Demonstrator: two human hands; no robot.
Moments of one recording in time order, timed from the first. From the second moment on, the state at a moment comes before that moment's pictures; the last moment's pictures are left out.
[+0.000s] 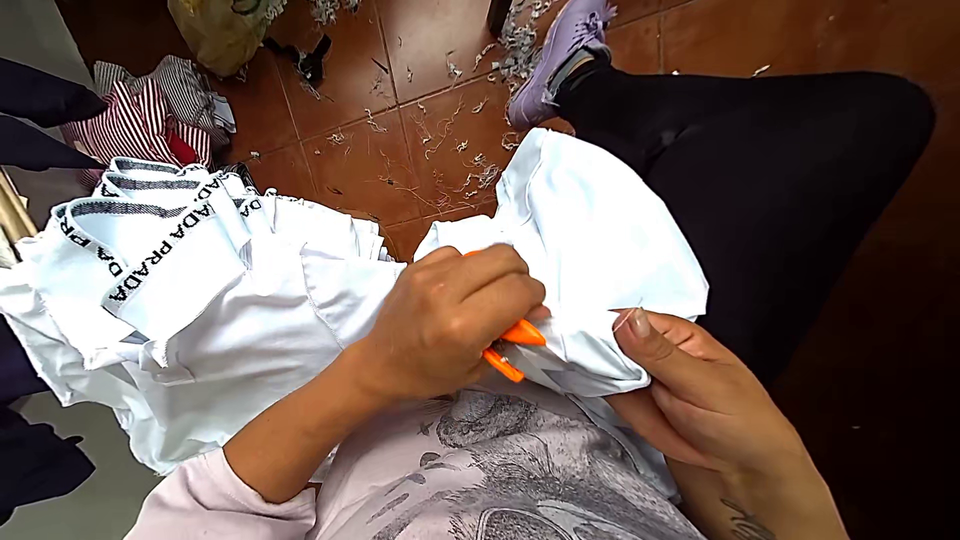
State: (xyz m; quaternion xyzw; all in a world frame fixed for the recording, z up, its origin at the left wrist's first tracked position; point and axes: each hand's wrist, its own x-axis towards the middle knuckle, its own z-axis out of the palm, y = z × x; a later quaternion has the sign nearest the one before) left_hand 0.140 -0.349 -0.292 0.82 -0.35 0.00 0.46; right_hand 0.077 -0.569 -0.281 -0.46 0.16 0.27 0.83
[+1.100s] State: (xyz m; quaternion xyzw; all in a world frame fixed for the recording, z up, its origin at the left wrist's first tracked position) left_hand 0.140 -0.337 -0.273 0.86 -0.38 -0.07 0.34; right_hand 0.076 -0.563 -0.275 -0.53 0.17 0.25 0.79
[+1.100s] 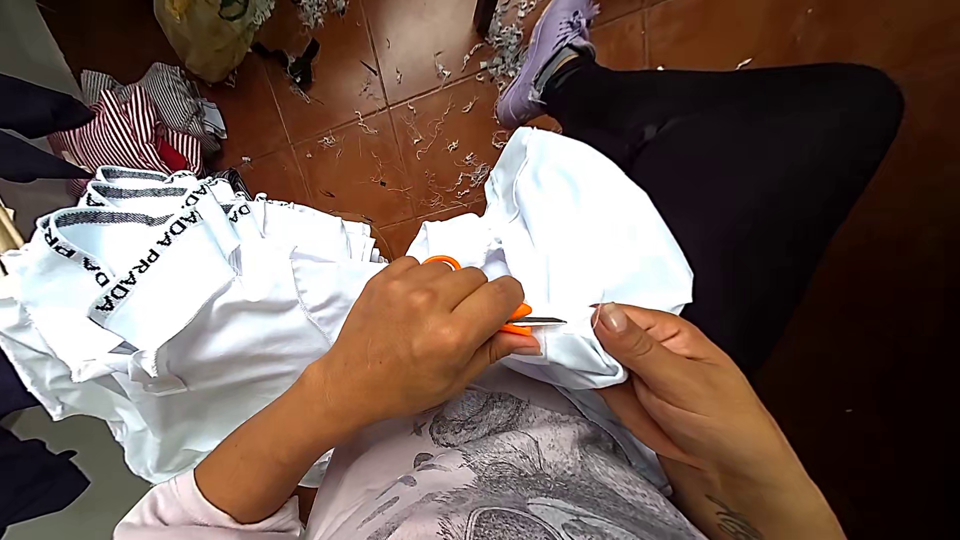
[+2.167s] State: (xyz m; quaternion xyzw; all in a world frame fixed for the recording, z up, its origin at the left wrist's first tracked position) left_hand 0.135 -0.375 -0.289 0.74 -0.34 -0.04 0.57; right_hand 0.075 -0.558 -0.272 -0.52 0.13 0.24 0.81
